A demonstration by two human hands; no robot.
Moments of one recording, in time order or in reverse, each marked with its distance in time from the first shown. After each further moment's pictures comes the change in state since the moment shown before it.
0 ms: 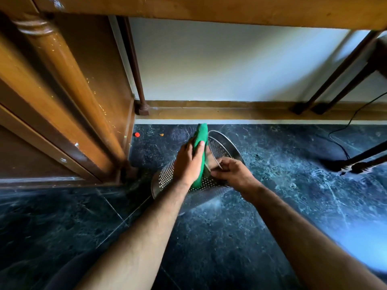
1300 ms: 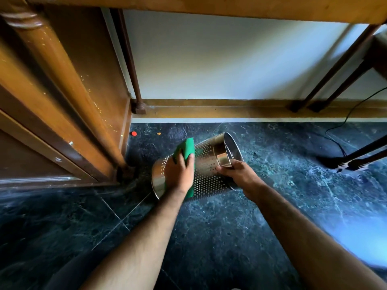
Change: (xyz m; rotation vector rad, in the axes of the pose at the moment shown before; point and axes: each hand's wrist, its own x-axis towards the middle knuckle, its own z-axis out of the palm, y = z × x) left_hand -0.015 -0.040 0.009 0.241 0.107 -0.159; right_hand 0.012 0.030 -0.024 0.084 0.123 0.150
